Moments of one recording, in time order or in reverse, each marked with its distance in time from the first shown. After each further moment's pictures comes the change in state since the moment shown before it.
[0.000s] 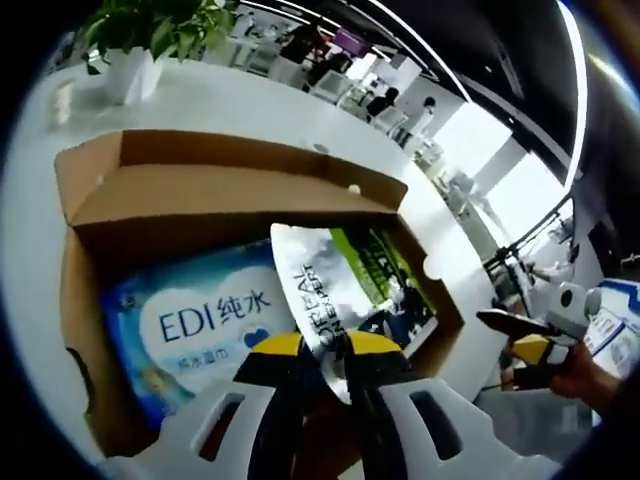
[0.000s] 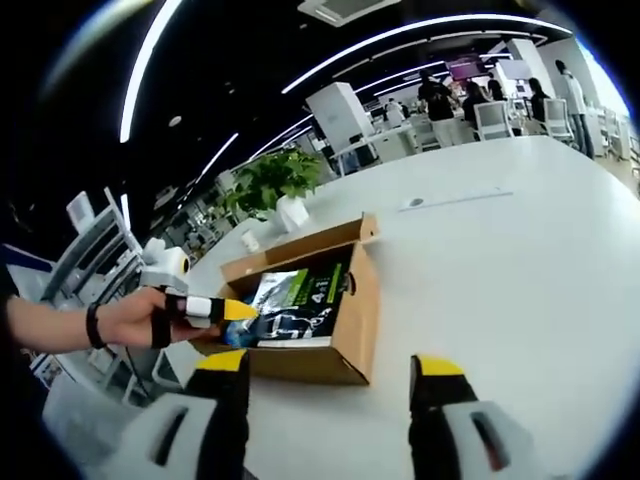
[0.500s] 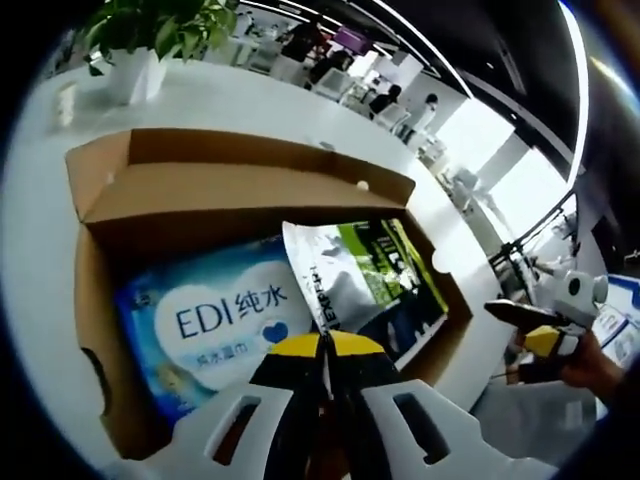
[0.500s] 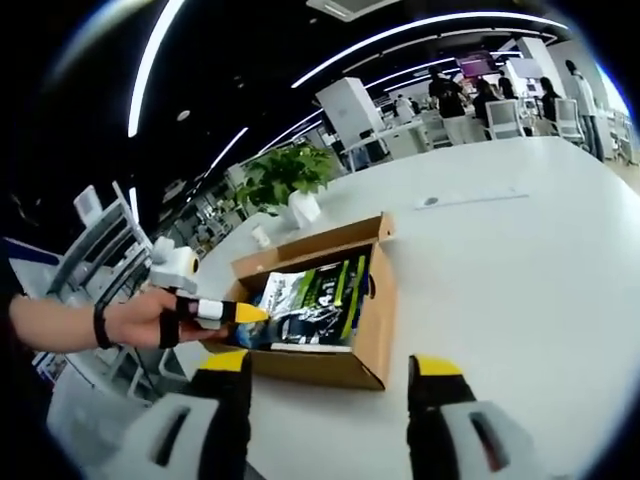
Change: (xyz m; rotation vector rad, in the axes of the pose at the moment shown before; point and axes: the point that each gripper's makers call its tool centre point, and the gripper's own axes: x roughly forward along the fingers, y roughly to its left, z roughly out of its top) left arm -0.007 0.011 -0.003 0.017 0.018 0.027; right arm 0.014 0.020 0.007 -0.033 0.034 0.051
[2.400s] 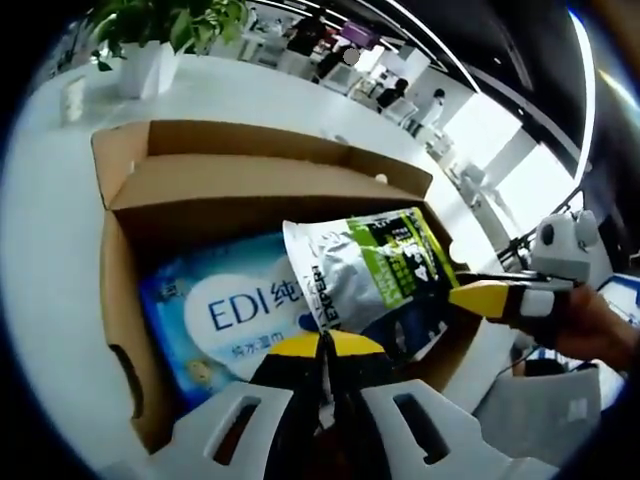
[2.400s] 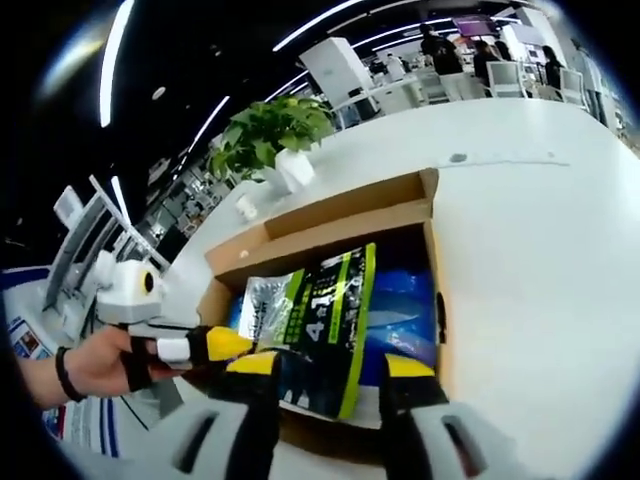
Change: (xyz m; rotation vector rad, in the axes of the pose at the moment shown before) left arm -0.007 0.019 -0.006 0.000 0.021 0.025; right arm 0.104 0.014 0.000 0.098 0.177 -0.034
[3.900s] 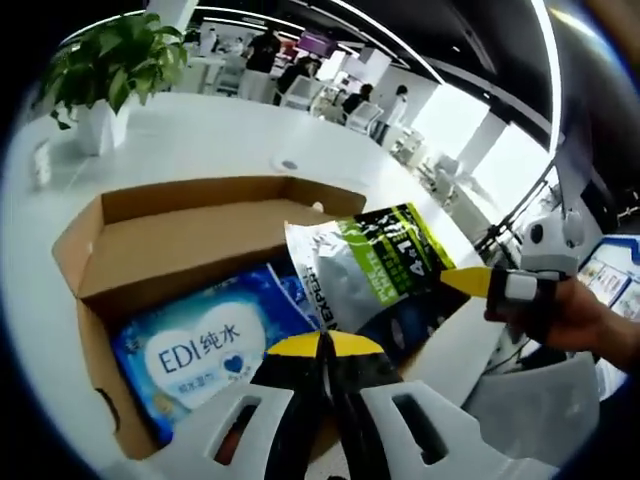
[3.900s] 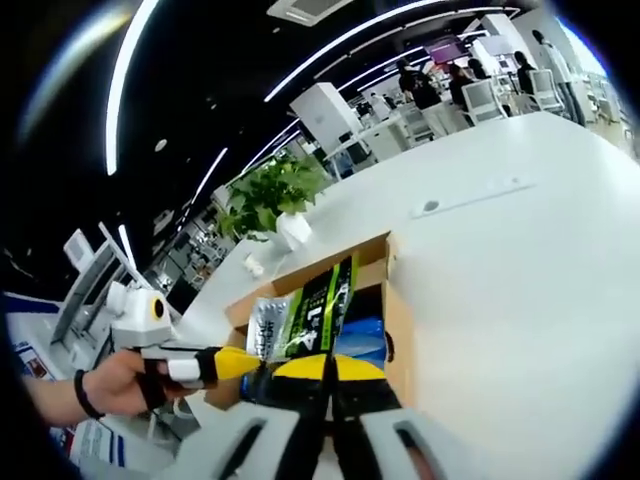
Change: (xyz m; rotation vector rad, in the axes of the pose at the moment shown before) left arm -0.007 -0.072 0.033 0.153 -0.050 -0.079; right arm -0.077 -0.018 0.039 0.078 -0.226 0.024
